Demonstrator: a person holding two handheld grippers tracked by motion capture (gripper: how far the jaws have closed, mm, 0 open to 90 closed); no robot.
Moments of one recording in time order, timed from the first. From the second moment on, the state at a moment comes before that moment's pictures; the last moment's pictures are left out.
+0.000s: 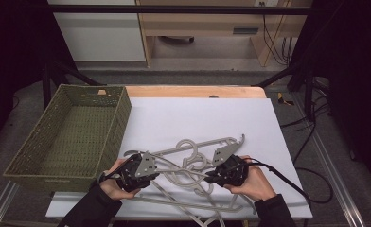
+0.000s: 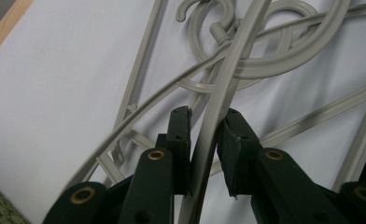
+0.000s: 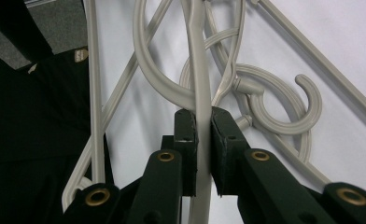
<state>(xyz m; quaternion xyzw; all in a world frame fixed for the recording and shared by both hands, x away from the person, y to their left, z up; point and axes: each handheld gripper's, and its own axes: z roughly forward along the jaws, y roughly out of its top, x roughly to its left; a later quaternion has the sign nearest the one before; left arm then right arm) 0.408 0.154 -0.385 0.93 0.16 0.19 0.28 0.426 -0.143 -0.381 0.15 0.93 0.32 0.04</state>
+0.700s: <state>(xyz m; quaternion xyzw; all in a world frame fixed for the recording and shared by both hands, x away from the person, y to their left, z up) 0.385 0.161 -0.378 0.92 0.17 0.16 0.32 0.429 -0.153 -0.370 0.19 0.91 0.37 0.09</state>
